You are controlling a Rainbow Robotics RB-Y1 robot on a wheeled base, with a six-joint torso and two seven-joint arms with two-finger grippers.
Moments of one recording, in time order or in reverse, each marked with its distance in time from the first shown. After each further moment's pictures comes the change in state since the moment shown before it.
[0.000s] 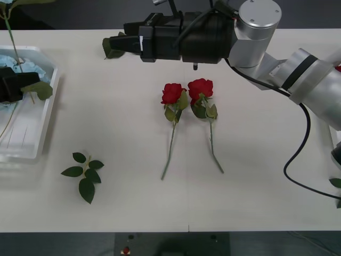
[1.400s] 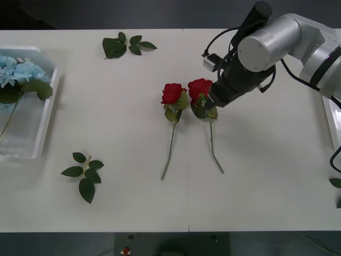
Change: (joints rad) right arm -0.047 -0.134 0.175 0.012 1.207 0.465 -1.180; left arm 0.157 0.046 -0.132 0.258 -0.915 -0.482 0.082
